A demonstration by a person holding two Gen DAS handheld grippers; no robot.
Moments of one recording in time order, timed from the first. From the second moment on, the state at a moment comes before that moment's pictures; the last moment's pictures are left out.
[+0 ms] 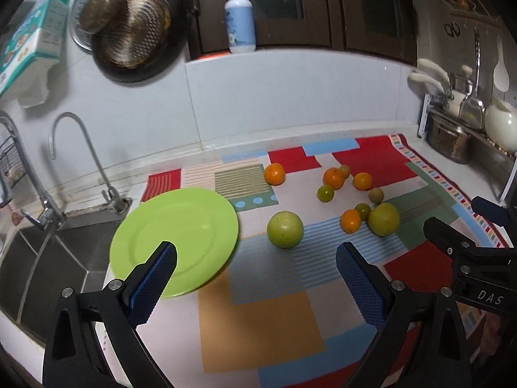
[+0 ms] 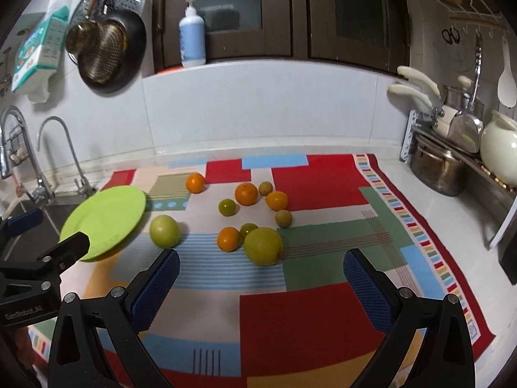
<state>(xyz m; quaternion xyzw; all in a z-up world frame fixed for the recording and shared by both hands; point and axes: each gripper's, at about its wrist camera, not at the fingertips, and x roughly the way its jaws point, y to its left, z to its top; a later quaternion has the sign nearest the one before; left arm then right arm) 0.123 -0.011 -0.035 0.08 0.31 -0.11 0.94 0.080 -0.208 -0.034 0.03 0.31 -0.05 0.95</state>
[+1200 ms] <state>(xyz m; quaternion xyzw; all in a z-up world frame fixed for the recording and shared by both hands) 0.254 -0.055 -0.129 0.08 0.44 -0.19 0.87 0.191 -0.227 -0.125 0.06 0.45 -0.03 0.89</state>
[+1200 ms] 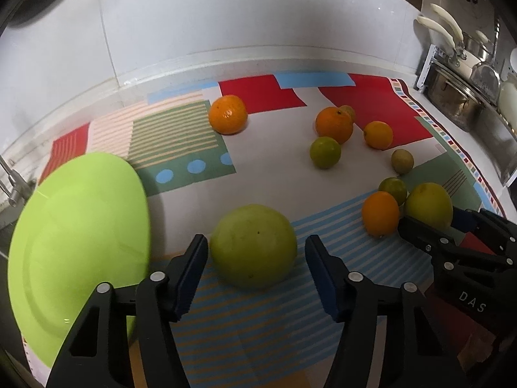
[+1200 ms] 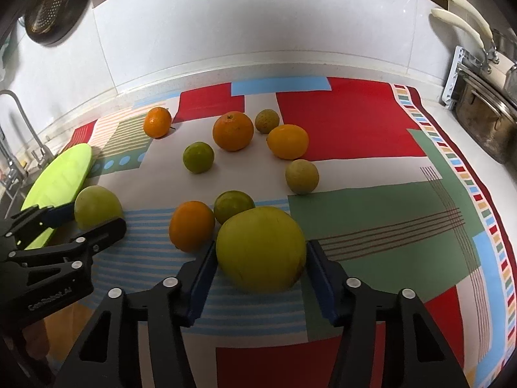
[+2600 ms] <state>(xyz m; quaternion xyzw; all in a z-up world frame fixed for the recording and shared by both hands) 0.172 0.052 -0.052 0.05 0.36 -0.11 0.92 0.150 -0.123 -0.030 0.02 0.35 0.09 0.93</state>
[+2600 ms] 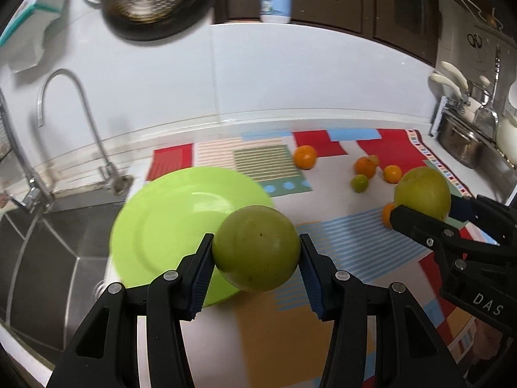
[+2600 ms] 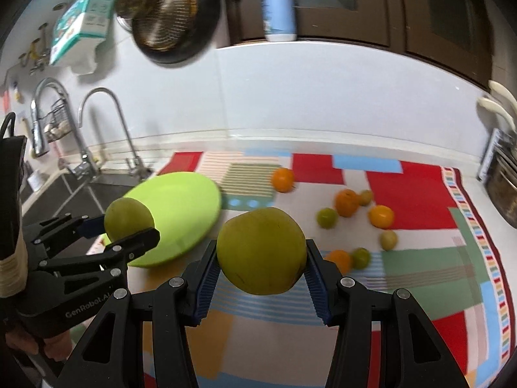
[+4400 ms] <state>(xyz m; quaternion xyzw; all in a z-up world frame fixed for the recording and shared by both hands) 0.233 0.155 -0.088 0.07 0.38 -0.06 0.92 0.241 -0.003 -0.074 -0.01 0.37 0.15 0.92</state>
